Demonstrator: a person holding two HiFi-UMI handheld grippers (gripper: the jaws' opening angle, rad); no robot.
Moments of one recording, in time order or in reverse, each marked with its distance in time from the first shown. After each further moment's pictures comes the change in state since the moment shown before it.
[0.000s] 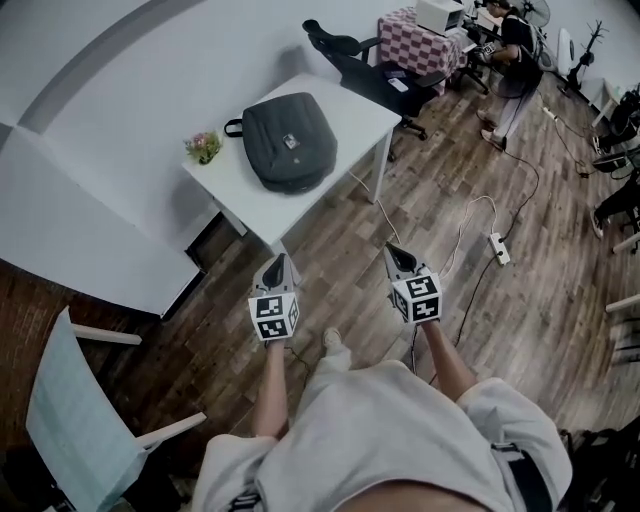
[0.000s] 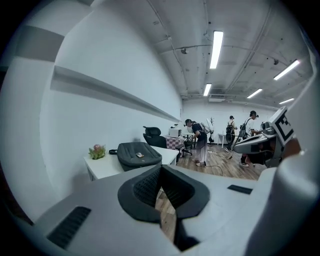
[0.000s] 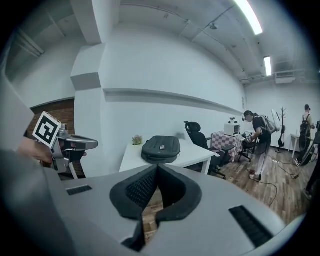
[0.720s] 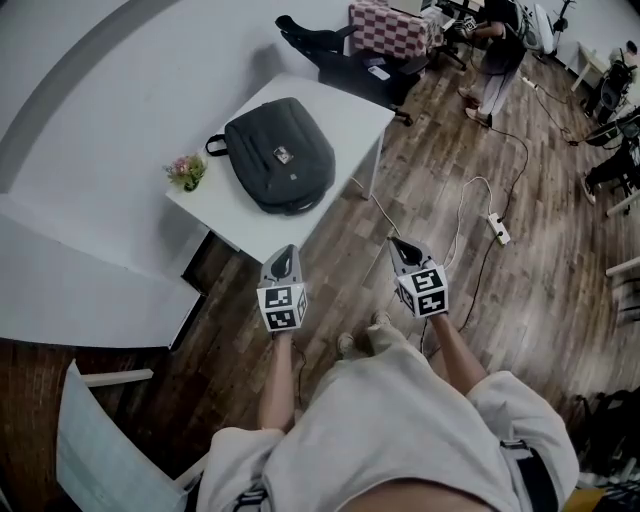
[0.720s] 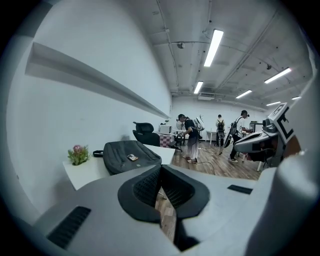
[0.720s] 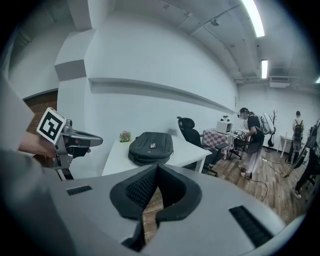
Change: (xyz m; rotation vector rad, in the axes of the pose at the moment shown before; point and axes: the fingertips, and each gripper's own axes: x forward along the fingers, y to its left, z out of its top) left arm 0.122 0.051 0.021 0.035 0.044 -0.156; right arm 0.093 -0.020 0.022 -0.001 0.066 -0.113
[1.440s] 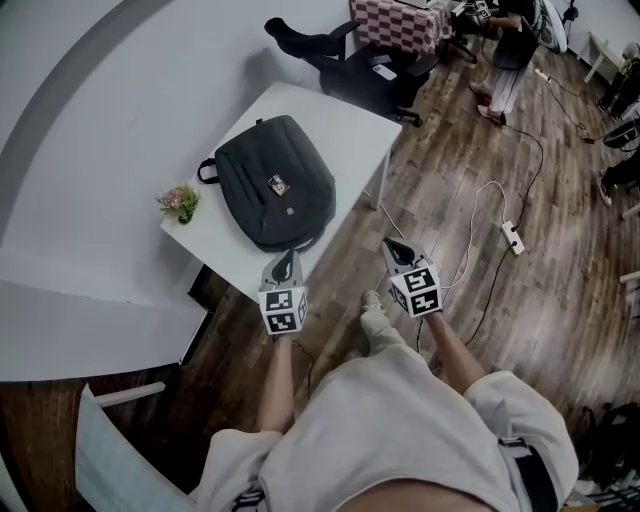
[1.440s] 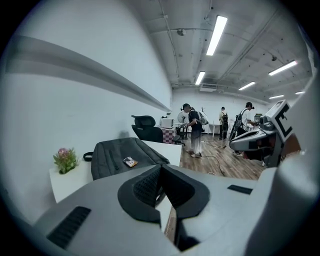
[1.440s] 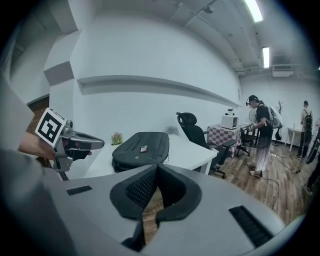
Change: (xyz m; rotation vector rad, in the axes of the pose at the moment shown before) left arm 0.135 0.022 0.022 0.036 0.078 0.013; right arm 0.126 -0.075 0.015 0.049 0.009 0.058
